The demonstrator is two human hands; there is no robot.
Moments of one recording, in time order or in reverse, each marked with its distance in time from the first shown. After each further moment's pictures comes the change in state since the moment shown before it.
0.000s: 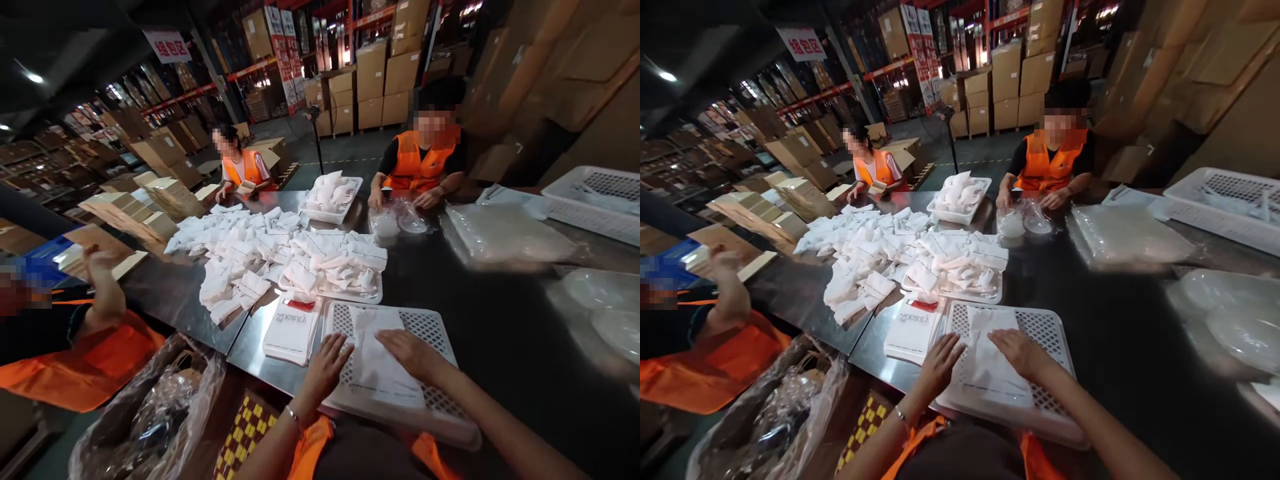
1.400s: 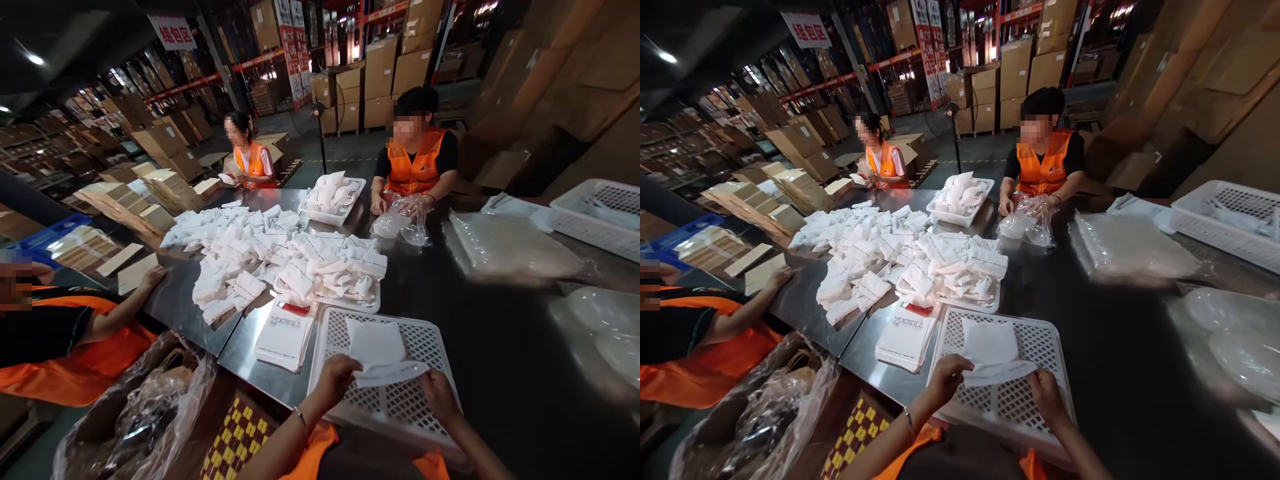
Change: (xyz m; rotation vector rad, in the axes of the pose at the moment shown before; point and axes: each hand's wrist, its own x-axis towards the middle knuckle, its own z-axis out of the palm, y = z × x) left_hand 0.030 0.024 0.026 -0.868 0.042 -0.395; right_hand -0.046 -0.011 0.021 0.859 0.540 0.927
